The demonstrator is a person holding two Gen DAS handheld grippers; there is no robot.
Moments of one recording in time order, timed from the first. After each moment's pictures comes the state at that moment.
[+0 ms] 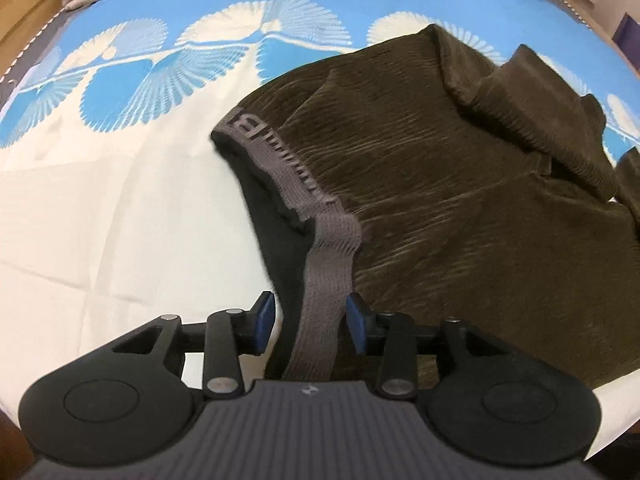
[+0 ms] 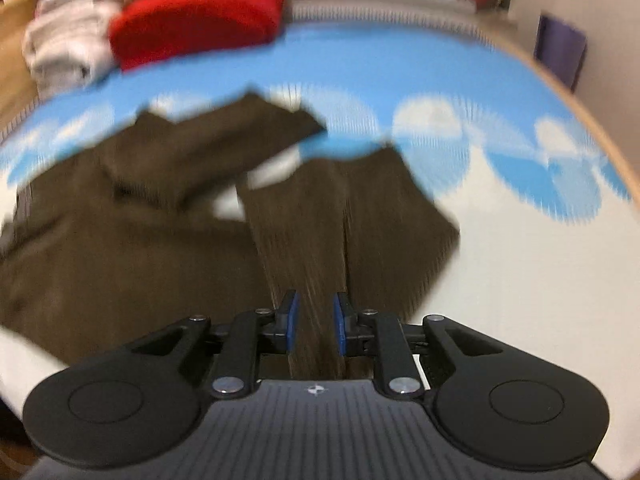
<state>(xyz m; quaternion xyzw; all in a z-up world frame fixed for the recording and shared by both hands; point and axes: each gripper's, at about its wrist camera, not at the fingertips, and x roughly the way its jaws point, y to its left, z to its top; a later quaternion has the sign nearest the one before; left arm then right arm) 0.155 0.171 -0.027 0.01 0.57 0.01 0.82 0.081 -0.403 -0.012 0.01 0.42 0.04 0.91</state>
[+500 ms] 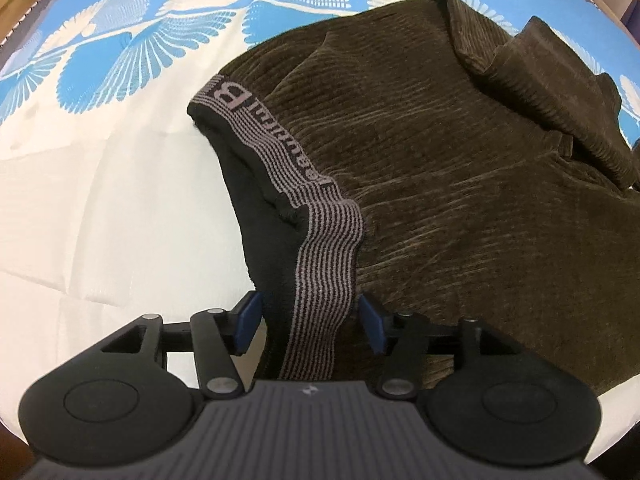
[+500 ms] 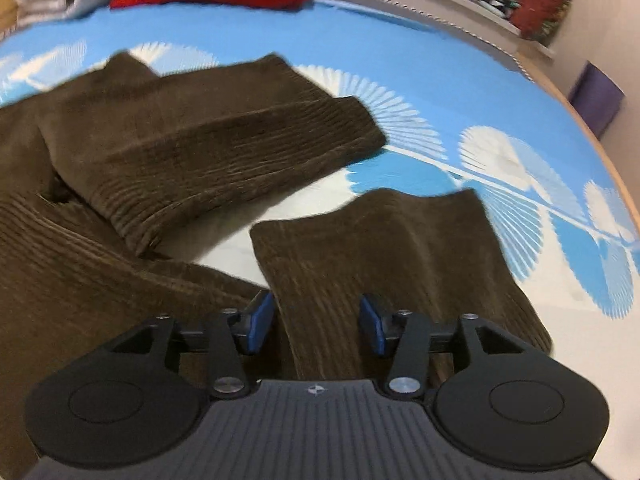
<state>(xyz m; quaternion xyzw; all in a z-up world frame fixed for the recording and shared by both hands) 0.179 0.168 -0.070 0.01 0.60 0.00 0.80 0.231 -0.300 -0.104 -0.12 0.46 0.02 0.88</state>
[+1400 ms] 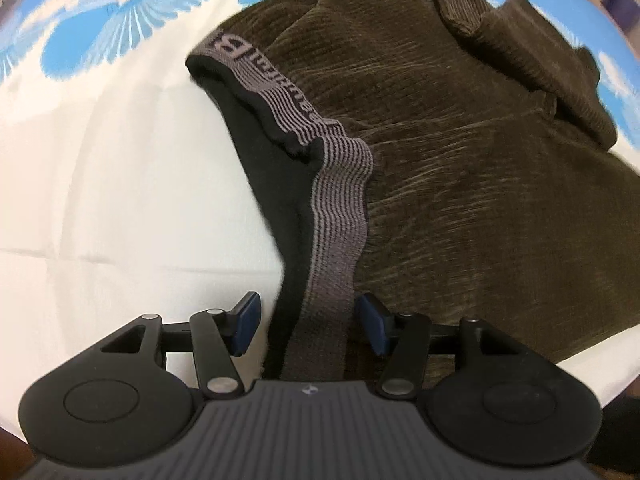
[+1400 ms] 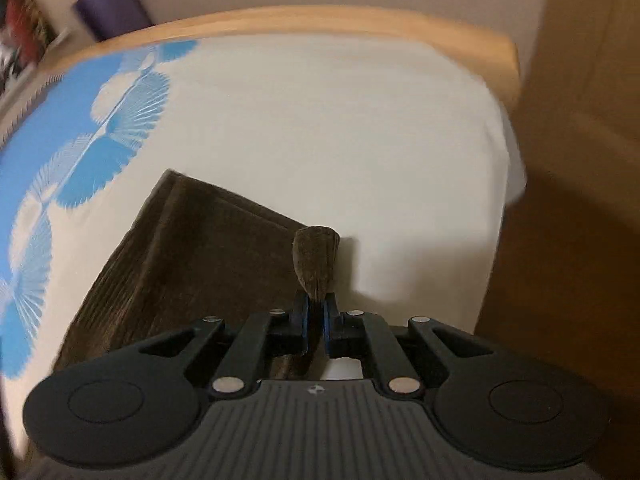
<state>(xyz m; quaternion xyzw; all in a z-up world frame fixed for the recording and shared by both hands) 0.152 0.192 -0.080 -0.01 0.63 -0.04 0.78 -0.019 -0.655 -0.103 0.37 0.38 -0.42 0.74</state>
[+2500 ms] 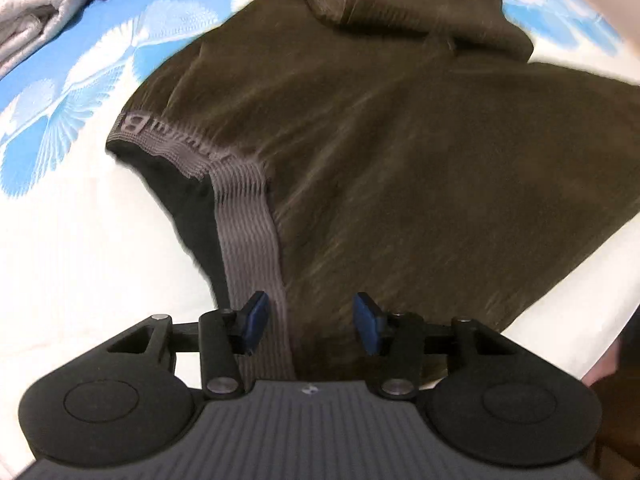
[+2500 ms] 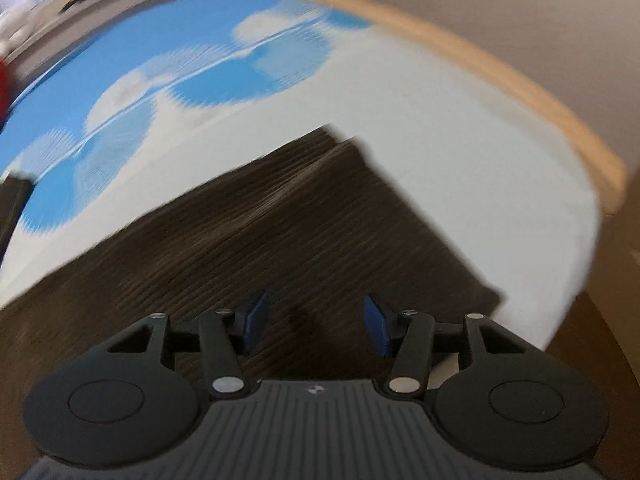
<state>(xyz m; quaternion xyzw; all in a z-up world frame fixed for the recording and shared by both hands) 0.112 0.145 -0.069 0.14 0.57 -0.14 0.80 0.033 -0.588 -0.083 0.18 0.47 -0.27 0.82</state>
